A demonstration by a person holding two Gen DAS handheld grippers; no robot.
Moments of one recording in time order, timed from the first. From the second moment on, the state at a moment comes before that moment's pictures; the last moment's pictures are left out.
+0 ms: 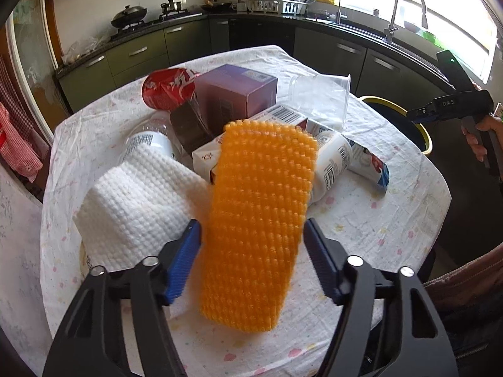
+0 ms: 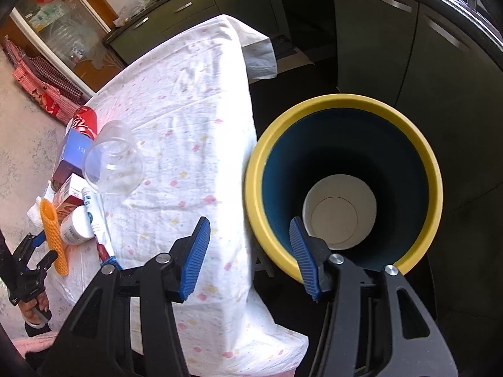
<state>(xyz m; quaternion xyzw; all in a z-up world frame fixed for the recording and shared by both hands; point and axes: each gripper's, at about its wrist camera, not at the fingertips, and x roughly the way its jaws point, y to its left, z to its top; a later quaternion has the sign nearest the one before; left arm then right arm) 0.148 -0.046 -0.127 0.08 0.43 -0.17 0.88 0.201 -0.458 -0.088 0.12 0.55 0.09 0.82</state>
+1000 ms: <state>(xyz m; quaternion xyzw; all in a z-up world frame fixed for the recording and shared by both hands) 0.218 -0.319 -0.049 0.13 0.39 -0.43 0.81 0.115 -0.541 -0.070 0.18 0.47 0.04 0.87</state>
